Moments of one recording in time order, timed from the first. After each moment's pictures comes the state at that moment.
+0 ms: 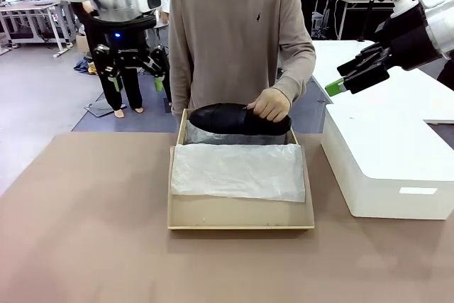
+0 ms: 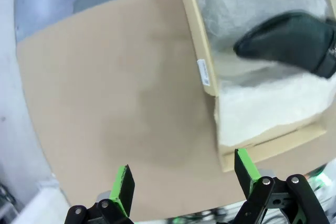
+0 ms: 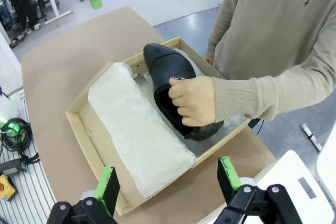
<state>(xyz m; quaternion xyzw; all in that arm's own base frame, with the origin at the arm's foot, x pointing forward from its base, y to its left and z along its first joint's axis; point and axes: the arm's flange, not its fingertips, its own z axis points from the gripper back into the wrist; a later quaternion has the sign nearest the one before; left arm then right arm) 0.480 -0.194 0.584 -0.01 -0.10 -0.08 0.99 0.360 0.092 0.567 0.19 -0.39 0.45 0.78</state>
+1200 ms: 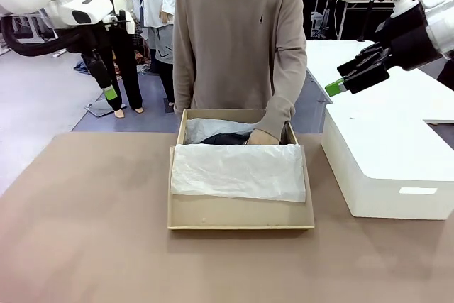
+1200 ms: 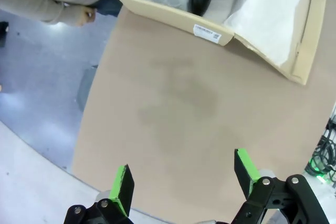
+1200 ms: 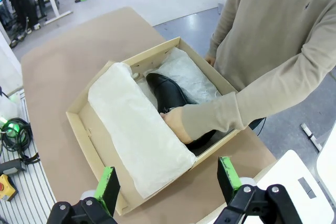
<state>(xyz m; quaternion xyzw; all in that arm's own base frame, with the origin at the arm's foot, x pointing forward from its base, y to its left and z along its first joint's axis) 0.500 -0.102 0.570 0.00 -0.13 -0.51 0.85 0.360 0.092 0.567 0.19 -0.39 0.45 0.78</state>
